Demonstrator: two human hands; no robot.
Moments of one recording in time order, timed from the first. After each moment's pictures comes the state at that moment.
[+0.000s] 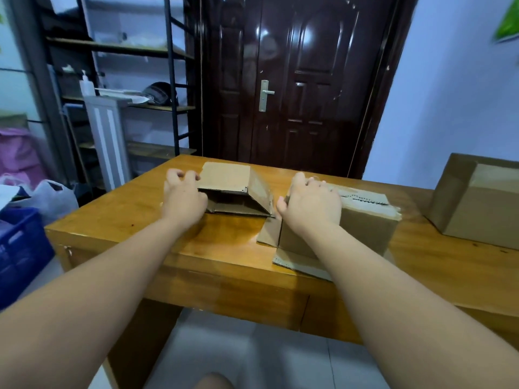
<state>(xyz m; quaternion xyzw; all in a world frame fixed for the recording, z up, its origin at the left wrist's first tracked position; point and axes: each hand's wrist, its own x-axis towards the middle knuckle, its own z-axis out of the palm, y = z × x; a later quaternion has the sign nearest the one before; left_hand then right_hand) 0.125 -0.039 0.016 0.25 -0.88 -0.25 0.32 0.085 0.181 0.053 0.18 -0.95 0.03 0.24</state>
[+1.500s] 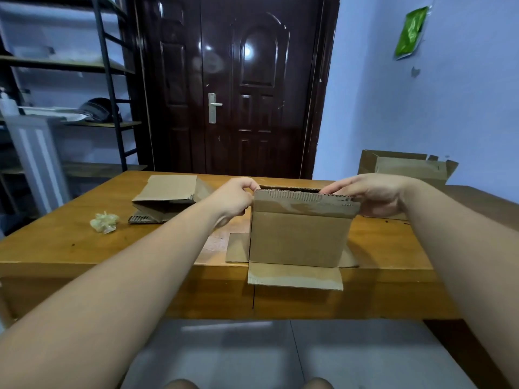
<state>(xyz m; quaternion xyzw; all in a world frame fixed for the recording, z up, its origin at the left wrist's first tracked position) 0.121 0.135 0.080 -0.02 -0.86 -0.51 0.08 0.090 0.397 0.133 0.11 -0.81 0.53 -0.23</state>
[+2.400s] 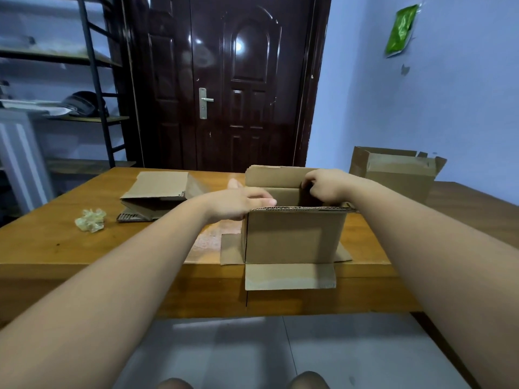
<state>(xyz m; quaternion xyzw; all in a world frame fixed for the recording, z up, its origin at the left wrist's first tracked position) 0.121 0.131 0.080 -0.11 -0.94 -0.33 -0.06 0.075 0.342 0.123 0.14 -0.99 0.07 0.02</state>
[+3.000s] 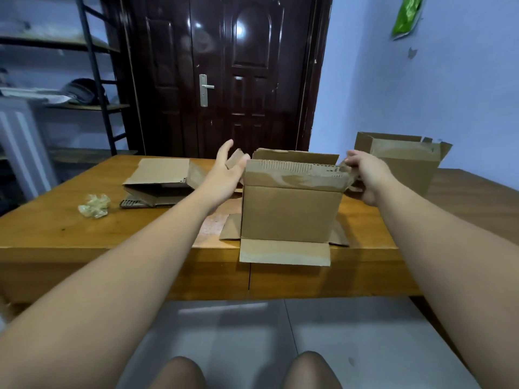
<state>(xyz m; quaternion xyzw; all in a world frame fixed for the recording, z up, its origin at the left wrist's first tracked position) 0.128 0.132 0.070 -0.04 -0.81 -0.57 0.15 0.078 0.387 0.099 -0.06 -0.70 0.71 0.06</state>
